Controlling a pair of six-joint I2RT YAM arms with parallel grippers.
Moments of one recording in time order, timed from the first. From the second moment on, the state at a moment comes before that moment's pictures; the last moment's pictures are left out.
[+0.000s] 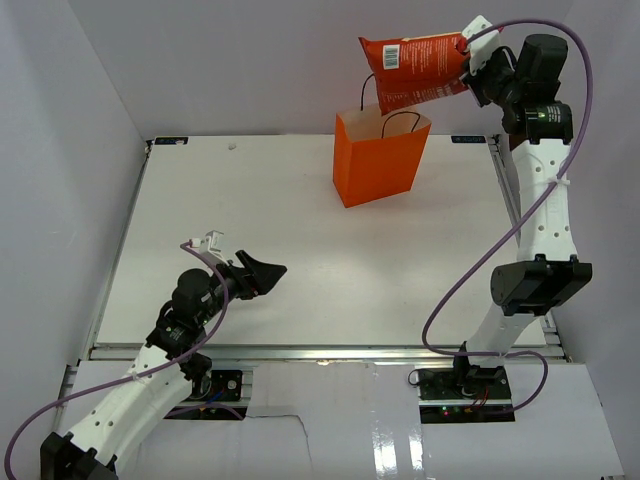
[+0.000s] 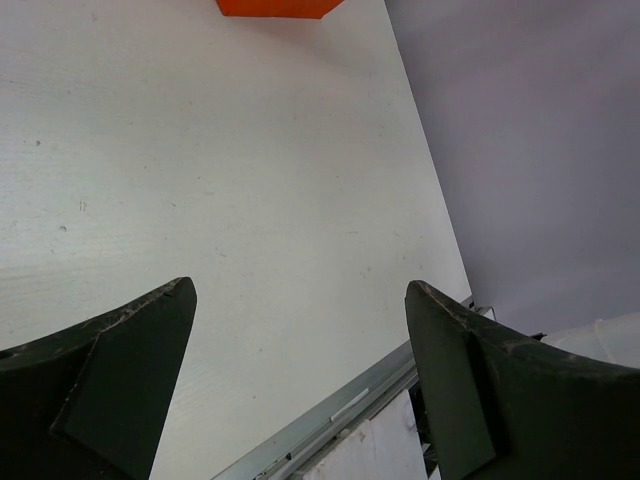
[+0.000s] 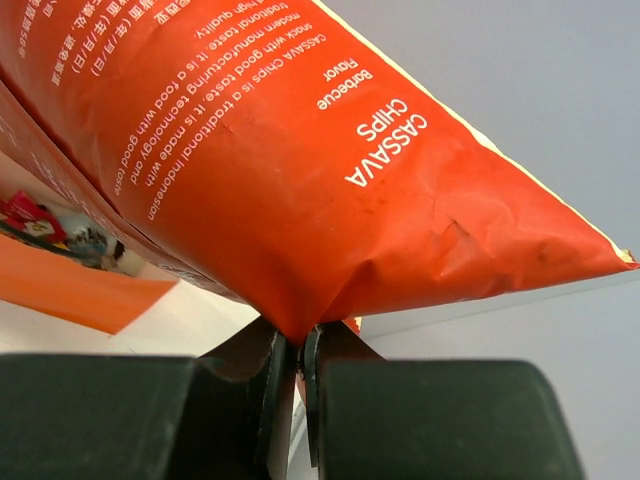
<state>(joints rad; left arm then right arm) -0.48 0.50 0.30 0.02 0.17 -0.82 0.01 1.77 2.20 -0.60 -0.39 -0.70</state>
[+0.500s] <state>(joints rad) -0.48 0.51 0.30 0.02 0.17 -0.82 -0.05 1.74 2.05 -0.57 -0.38 -0.81</state>
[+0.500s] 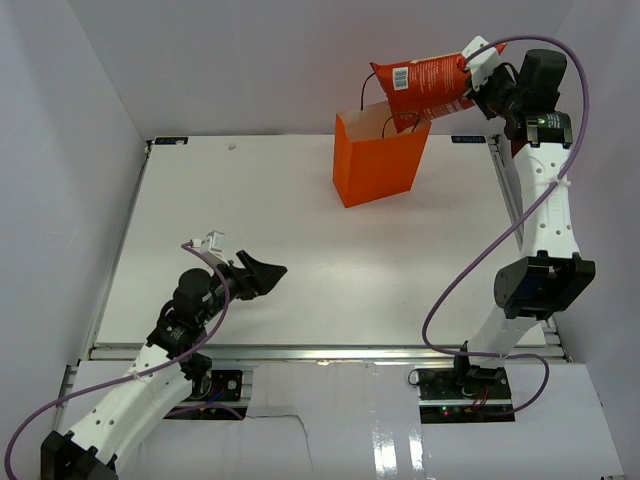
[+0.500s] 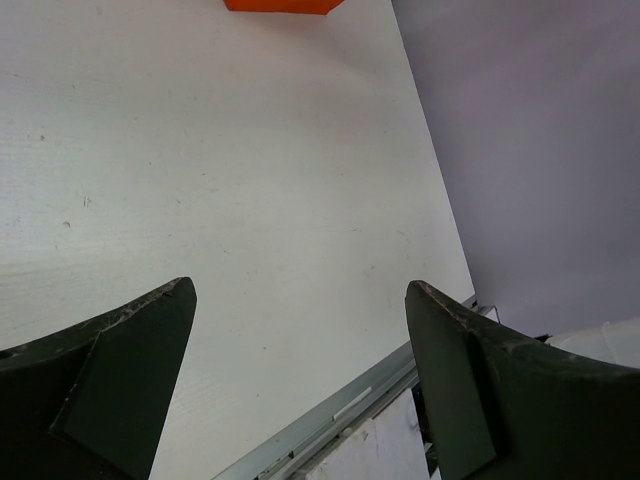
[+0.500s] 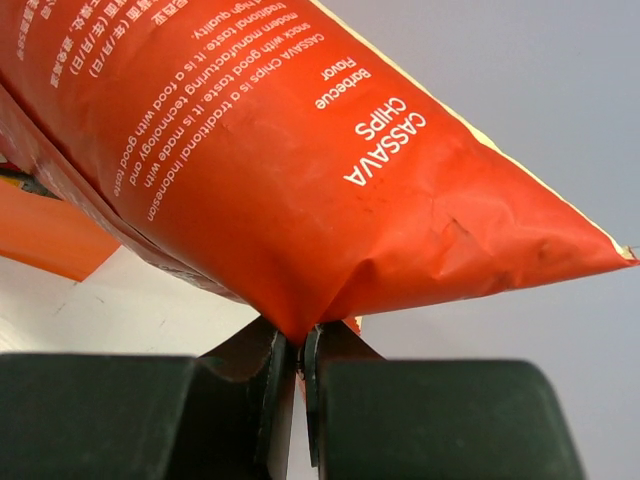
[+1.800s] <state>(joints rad) -0.48 0.51 0.27 0.05 0.18 -0.82 0.15 1.68 1.99 -0.49 -0.17 -1.04</state>
